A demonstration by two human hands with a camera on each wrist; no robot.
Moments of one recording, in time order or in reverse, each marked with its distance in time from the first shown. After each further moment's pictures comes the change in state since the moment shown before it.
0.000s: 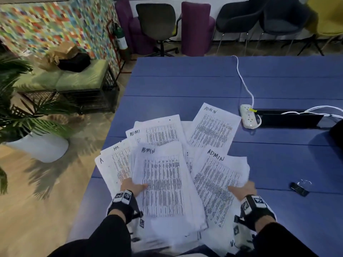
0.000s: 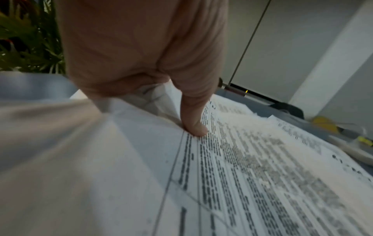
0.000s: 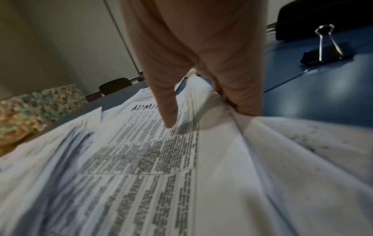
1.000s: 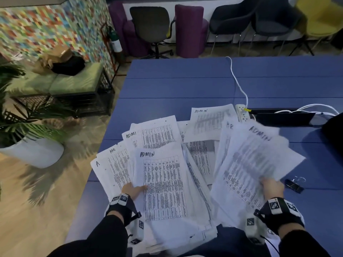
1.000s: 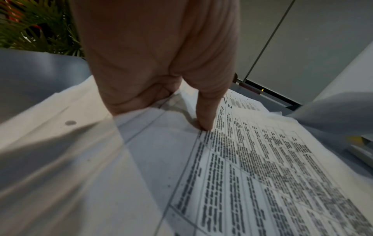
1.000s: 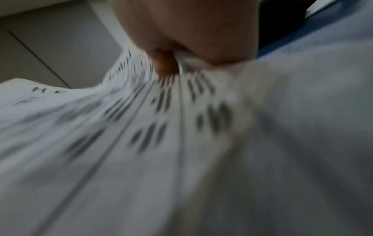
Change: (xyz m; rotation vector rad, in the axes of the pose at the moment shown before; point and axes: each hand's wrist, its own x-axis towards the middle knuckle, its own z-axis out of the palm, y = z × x) left_hand -0.002 -0.001 0.011 -0.165 -0.090 -0.031; right_hand 0.010 0.009 -0.064 0.504 0.192 0.010
